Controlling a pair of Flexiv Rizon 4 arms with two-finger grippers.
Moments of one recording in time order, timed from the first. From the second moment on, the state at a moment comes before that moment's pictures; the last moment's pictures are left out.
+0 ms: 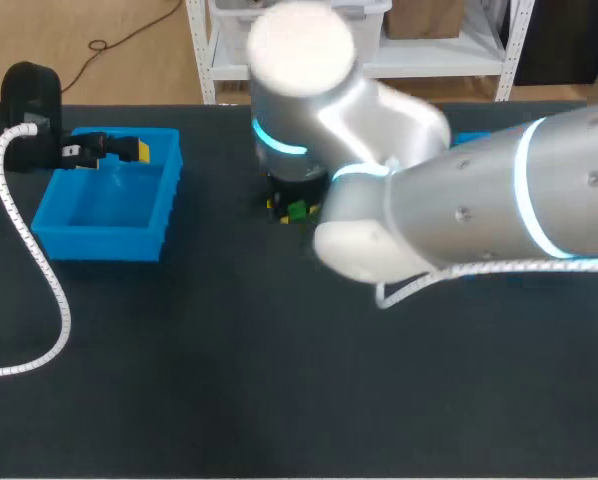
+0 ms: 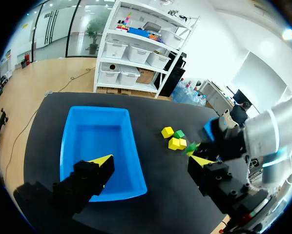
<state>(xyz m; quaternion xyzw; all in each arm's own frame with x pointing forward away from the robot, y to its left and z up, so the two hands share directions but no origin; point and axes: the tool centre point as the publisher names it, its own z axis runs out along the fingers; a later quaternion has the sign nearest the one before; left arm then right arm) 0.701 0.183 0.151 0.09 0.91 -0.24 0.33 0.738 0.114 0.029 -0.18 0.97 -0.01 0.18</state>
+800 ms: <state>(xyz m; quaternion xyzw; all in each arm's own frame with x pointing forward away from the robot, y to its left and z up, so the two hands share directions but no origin) 0.701 0.183 0.151 0.09 0.91 -0.24 0.33 0.781 -0.135 0.088 0.08 0.97 -0.05 0.21</state>
